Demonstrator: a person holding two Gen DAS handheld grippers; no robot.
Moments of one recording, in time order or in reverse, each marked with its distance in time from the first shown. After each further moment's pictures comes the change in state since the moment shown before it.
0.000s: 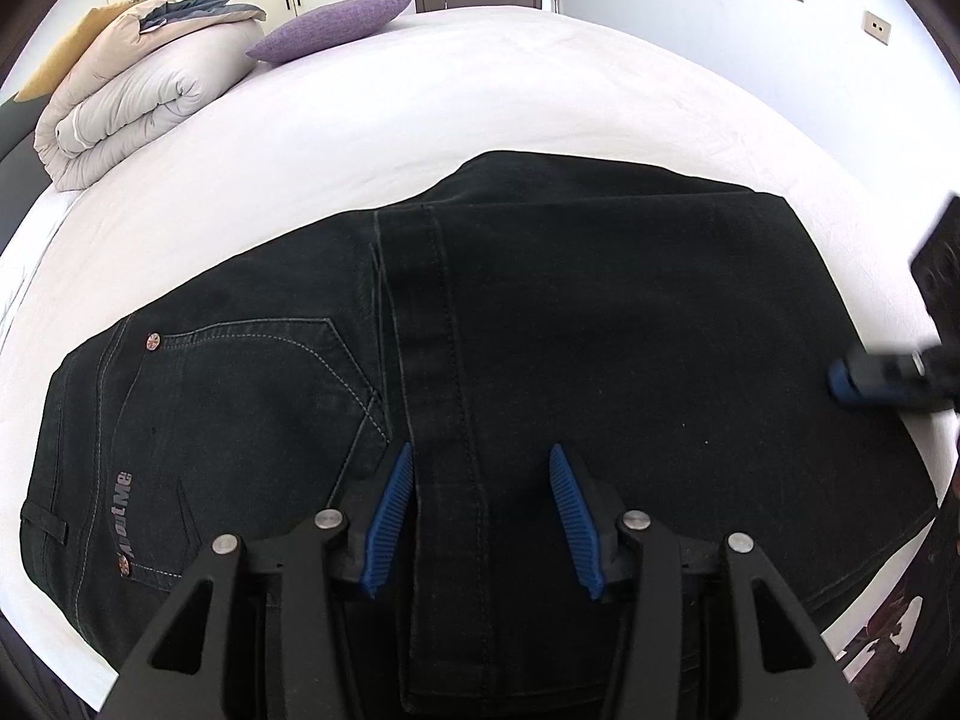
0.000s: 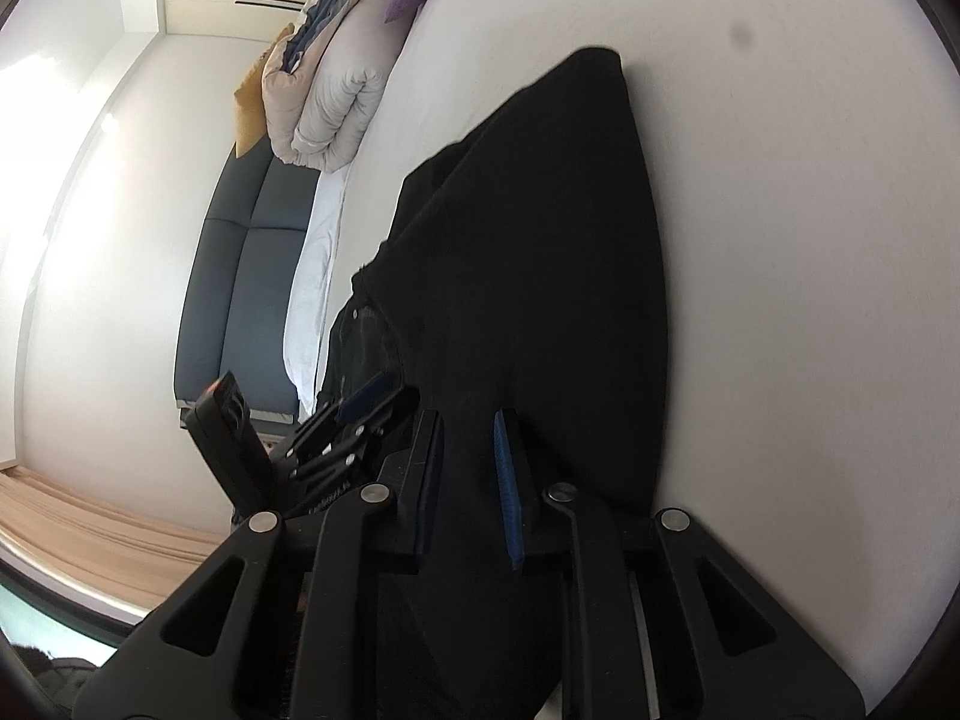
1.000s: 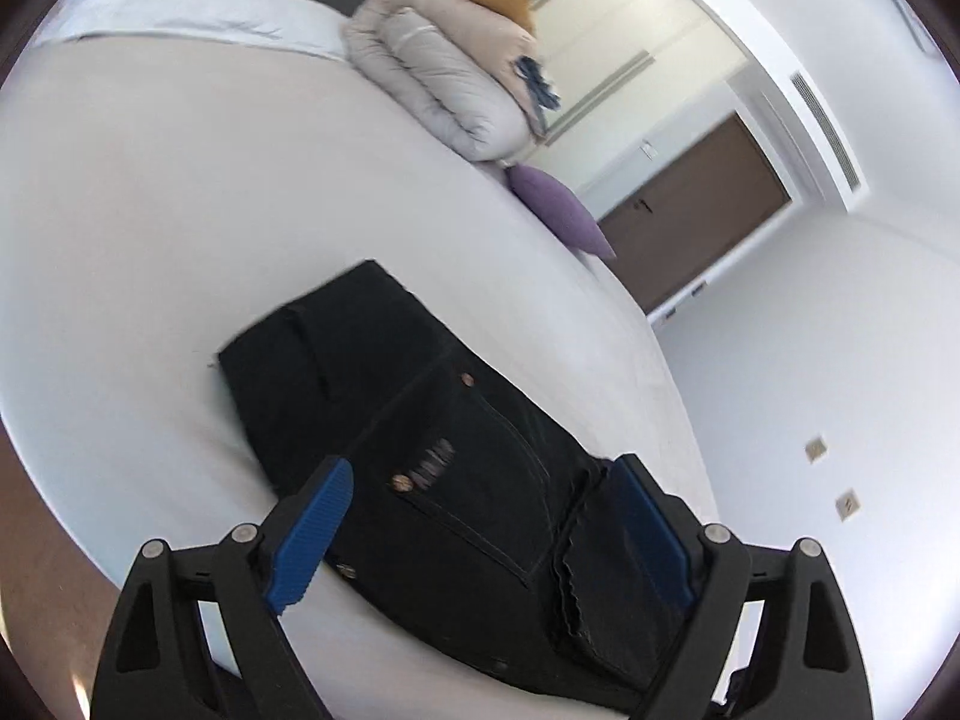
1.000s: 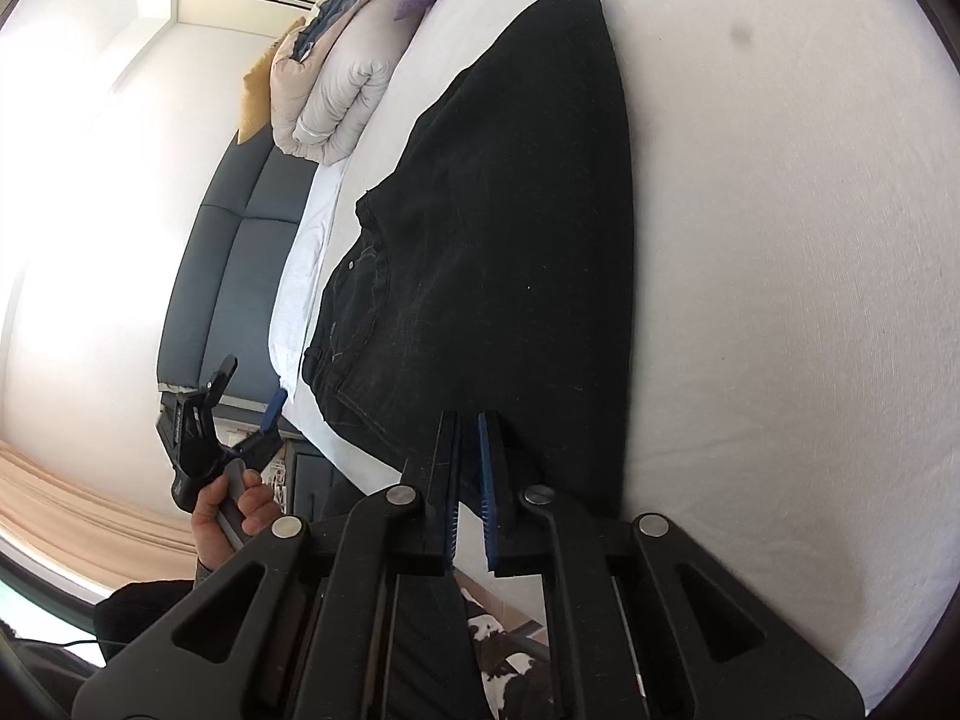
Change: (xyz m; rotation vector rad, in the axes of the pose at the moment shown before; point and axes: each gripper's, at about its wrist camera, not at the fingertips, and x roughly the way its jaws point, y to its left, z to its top) left arm -0.118 0.224 -0.138 -0.955 -0.475 -0.268; right arm -0.011 0.011 -0.085 -0.046 -0.049 -0.038
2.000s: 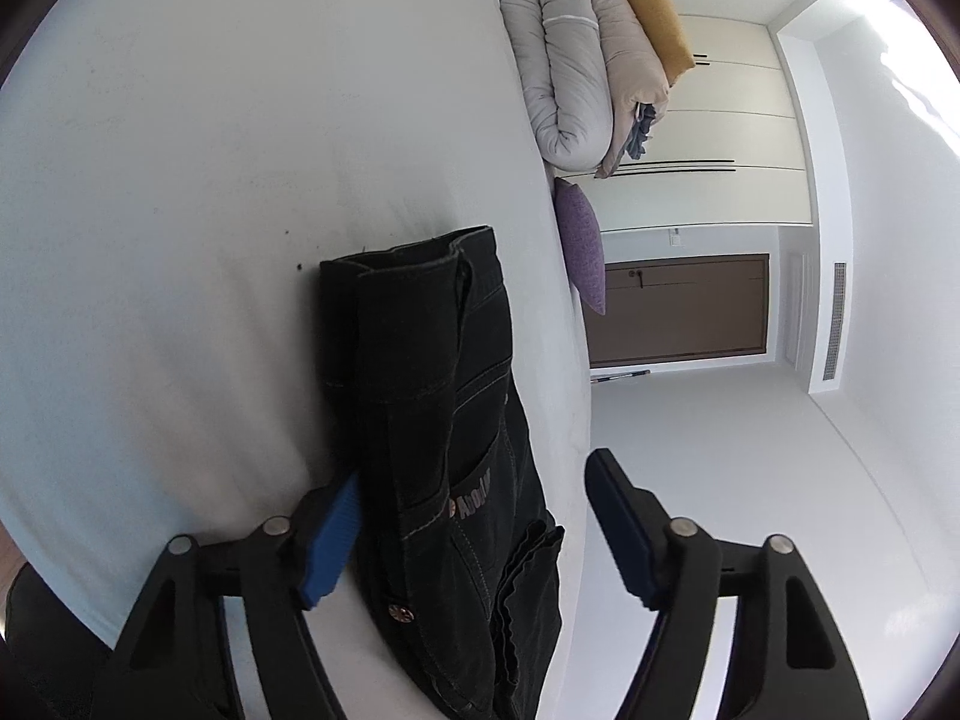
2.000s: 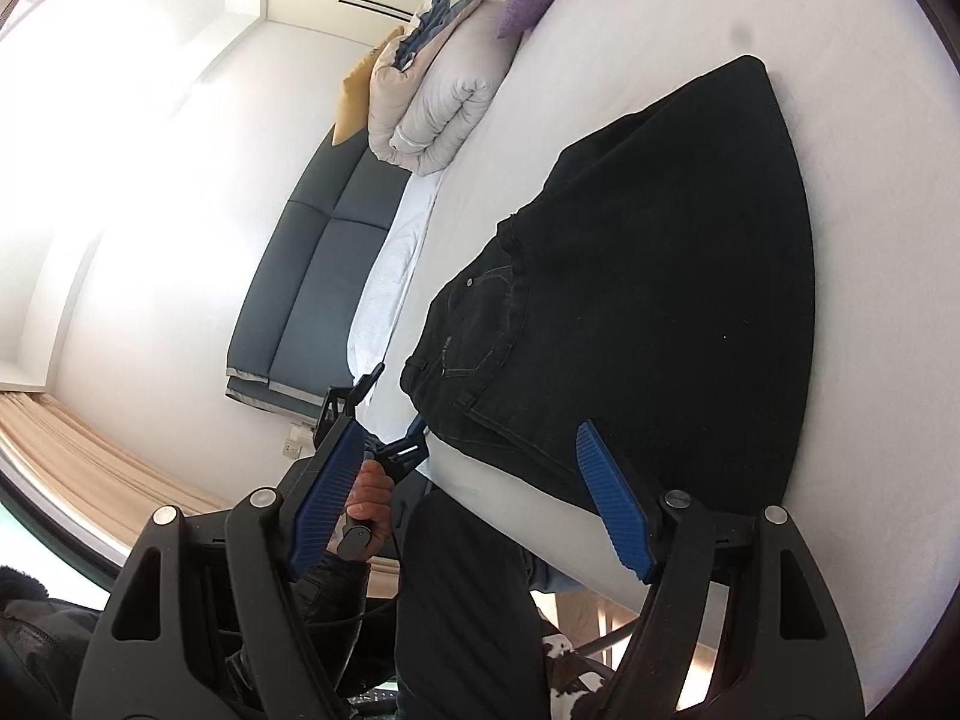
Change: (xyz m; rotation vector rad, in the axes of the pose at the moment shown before) left arm 0.038 0.091 -0.002 -0.477 0.084 -0.232; right arm -0.033 0.052 0.010 -0.115 -0.045 0.191
